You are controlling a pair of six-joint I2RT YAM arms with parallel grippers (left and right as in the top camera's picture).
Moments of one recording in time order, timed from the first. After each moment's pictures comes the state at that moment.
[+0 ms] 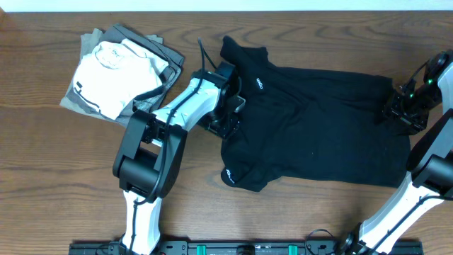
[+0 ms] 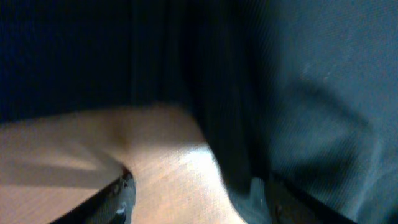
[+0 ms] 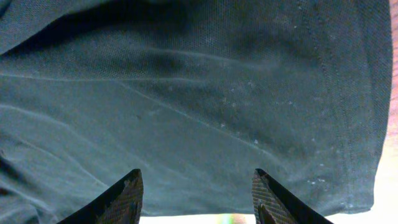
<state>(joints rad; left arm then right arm) -0.46 2.12 1.50 -0.99 0.15 0.16 -0.46 2.16 1.74 -1.40 -0.16 0.07</state>
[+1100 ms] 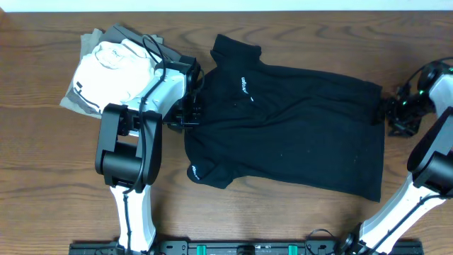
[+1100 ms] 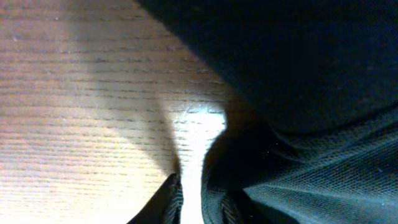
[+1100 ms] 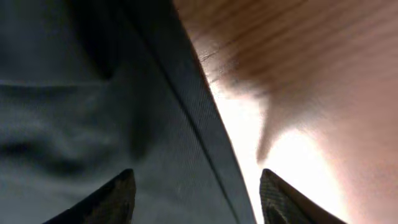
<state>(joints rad) -0.25 2.14 1.50 -1.11 0.00 -0.20 -0.47 2.16 1.55 -1.09 -0.16 0.05</state>
